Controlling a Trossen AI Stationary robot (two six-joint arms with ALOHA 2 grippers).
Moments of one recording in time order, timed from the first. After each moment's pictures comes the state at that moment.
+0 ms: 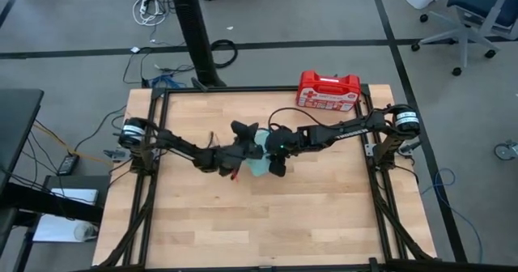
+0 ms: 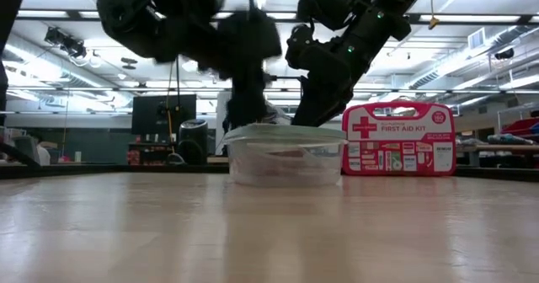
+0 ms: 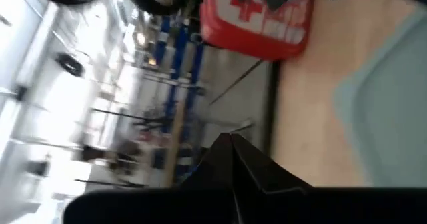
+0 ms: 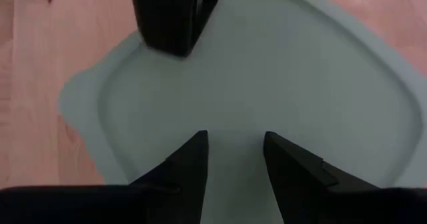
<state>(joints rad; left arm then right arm) -0.11 1.83 0.85 0.81 -1.10 1.09 -0.02 1.72 1.06 -0.24 0.10 0.20</state>
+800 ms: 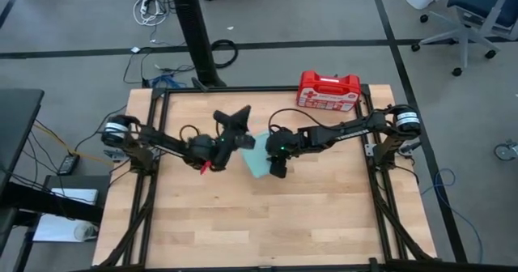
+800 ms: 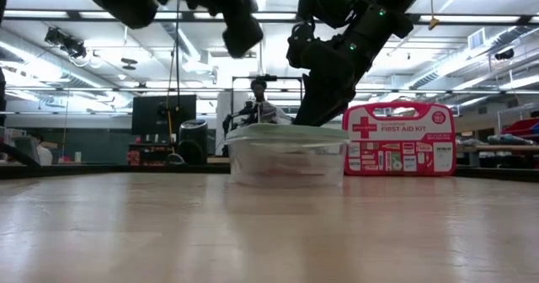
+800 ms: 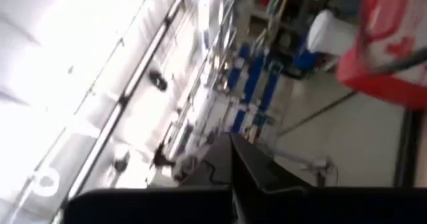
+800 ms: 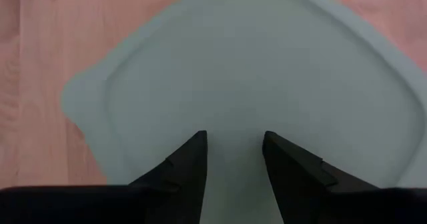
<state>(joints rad) -0.12 1.69 0.85 1.36 -1.08 1.67 -0.01 1.72 1.06 -0.26 0.10 0.21</state>
